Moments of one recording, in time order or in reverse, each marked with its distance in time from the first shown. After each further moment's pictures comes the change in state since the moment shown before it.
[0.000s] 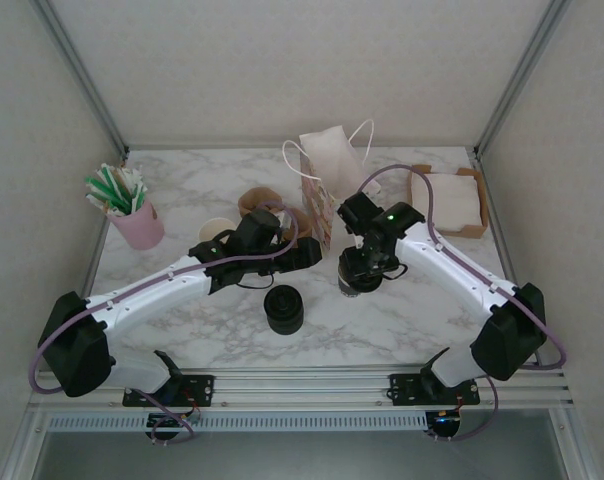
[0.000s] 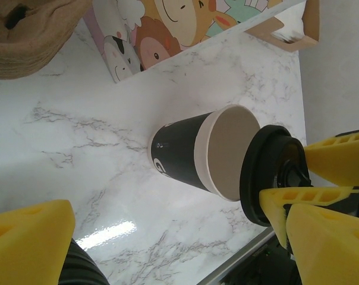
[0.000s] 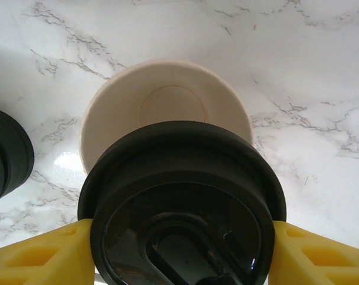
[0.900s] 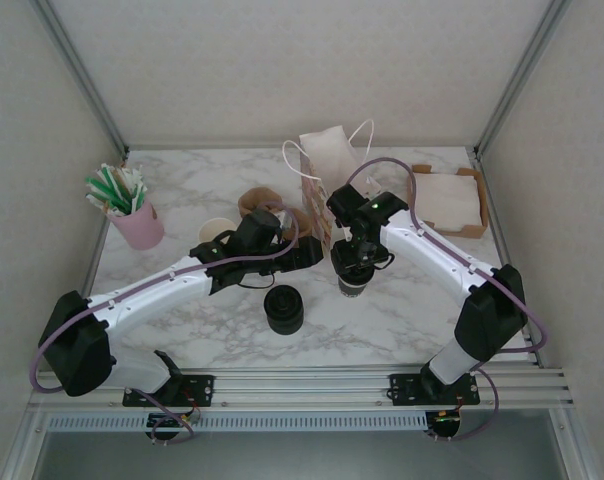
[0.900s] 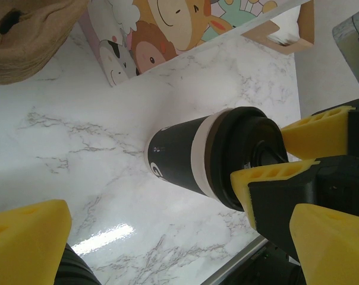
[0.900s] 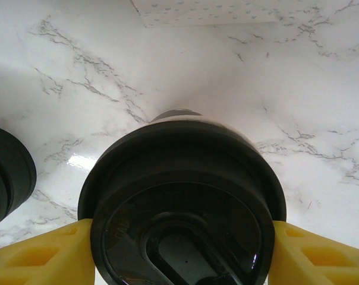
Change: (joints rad) left arm 0.000 0.007 -0.010 0.033 0.002 0.000; right arm 0.000 0.124 0.089 0.003 0.002 -0.034
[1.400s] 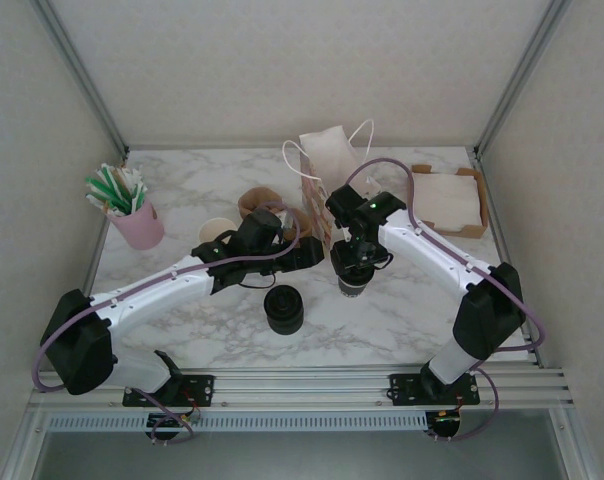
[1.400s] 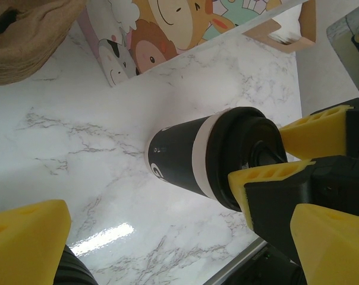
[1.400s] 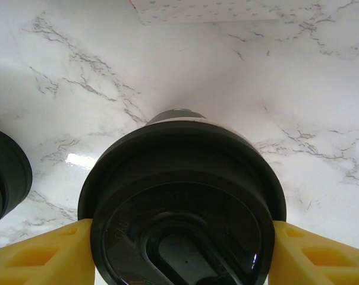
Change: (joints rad) left arm 0.000 0.010 0.000 0.008 0.003 0.004; right arm 0.000 0.014 0.000 0.000 0.002 0.000
